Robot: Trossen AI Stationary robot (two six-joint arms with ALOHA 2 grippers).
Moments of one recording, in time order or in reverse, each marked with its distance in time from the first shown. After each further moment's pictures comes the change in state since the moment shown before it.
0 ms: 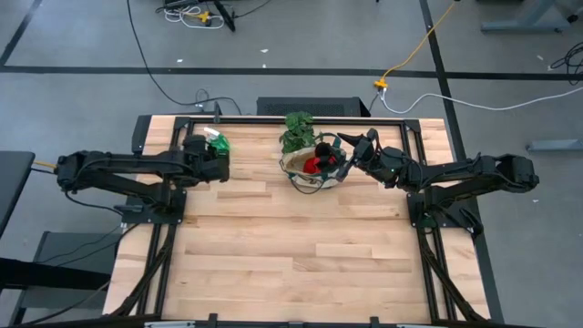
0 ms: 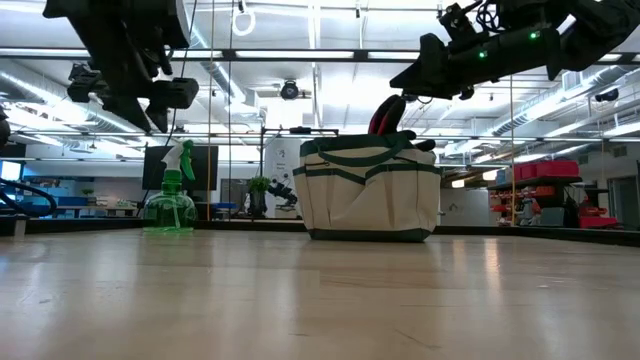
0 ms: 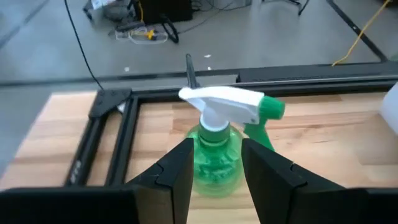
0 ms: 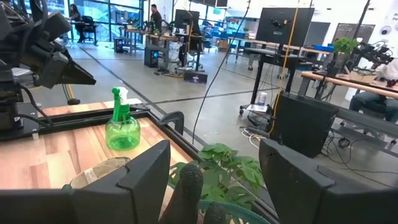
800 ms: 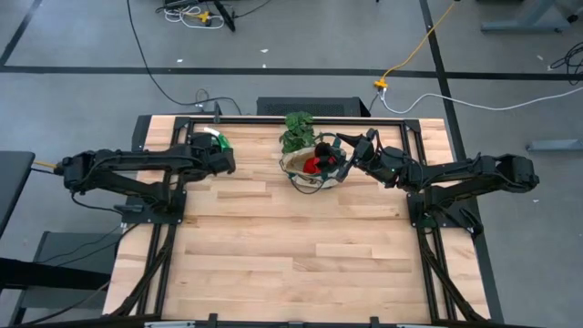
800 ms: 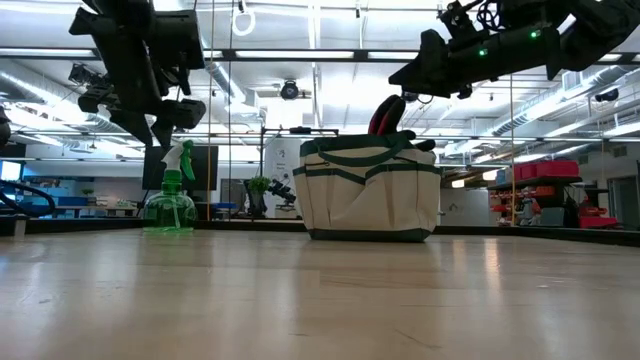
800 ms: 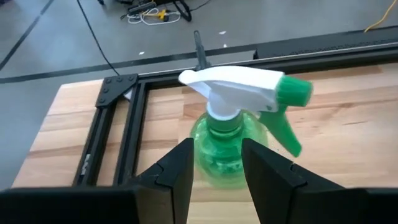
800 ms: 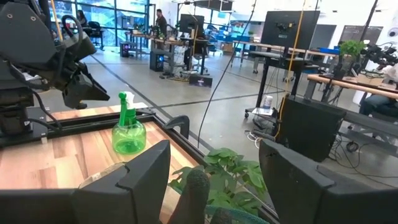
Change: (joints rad) left arm 0.121 0.088 0.001 0.075 0.086 0.129; right arm 0.000 0.000 0.000 0.016 -0.025 0.002
